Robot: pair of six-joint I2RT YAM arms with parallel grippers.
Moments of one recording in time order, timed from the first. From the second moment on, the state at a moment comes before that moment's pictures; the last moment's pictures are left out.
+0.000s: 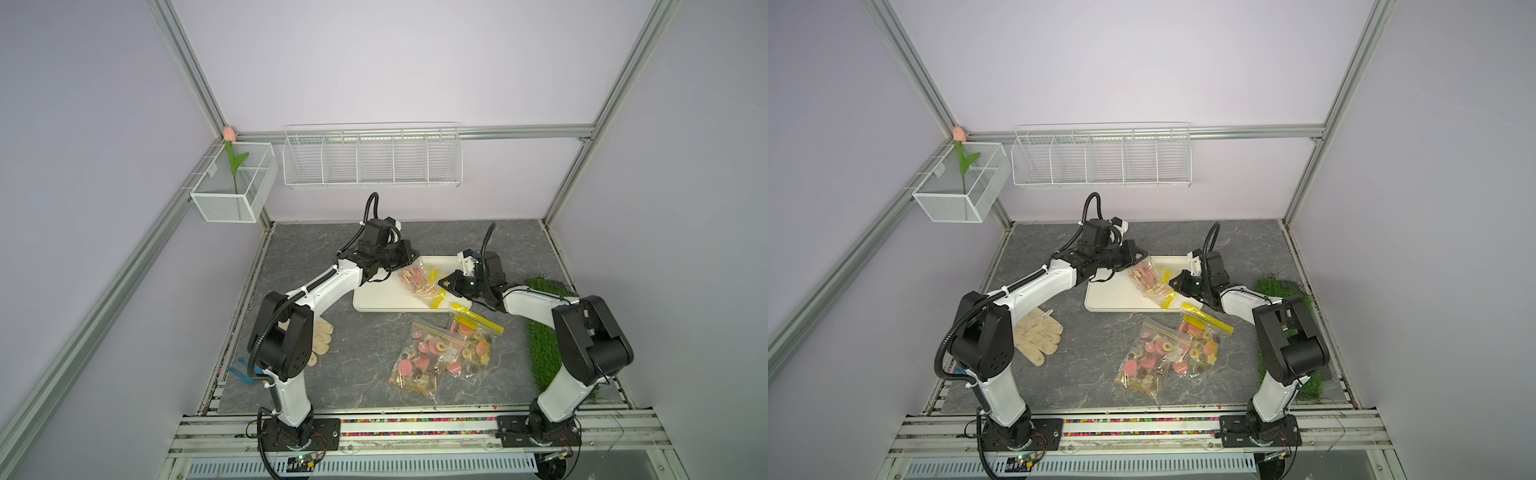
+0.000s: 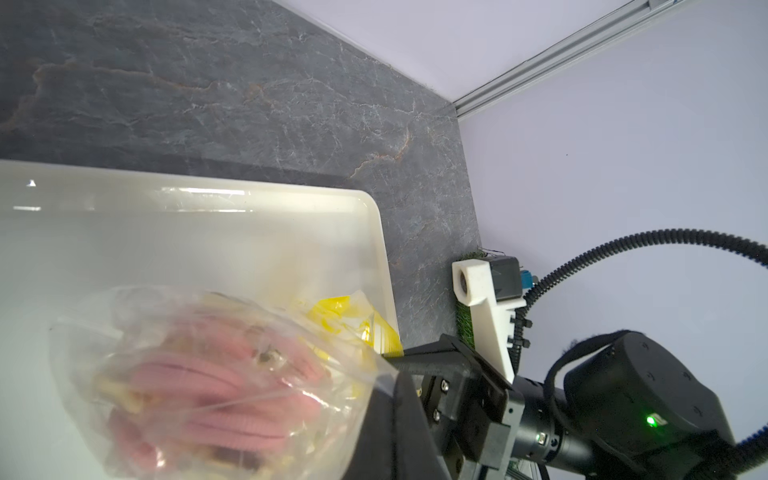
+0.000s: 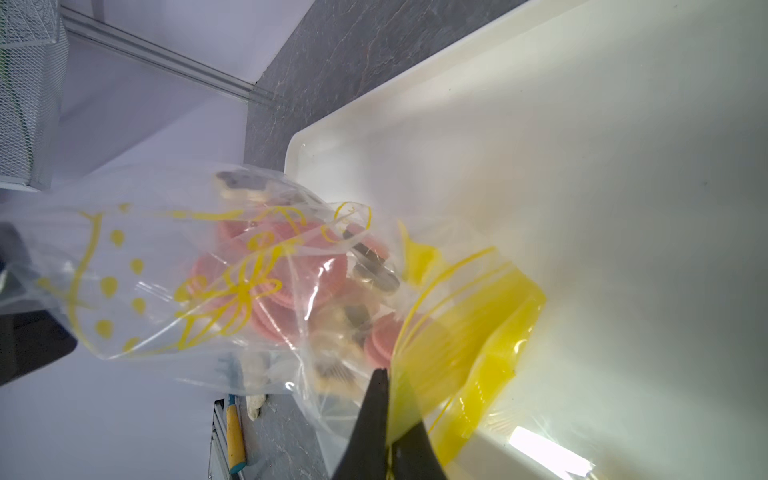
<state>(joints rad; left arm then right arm) -0.56 1.84 1.45 -0.16 0.43 -0.75 0.34 1.72 0.92 0.13 -0.53 0.73</state>
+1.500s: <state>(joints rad) -0.58 2.12 1.92 -0.23 0.37 -0.57 0.25 1.92 1.14 0.18 -0.51 0.74</state>
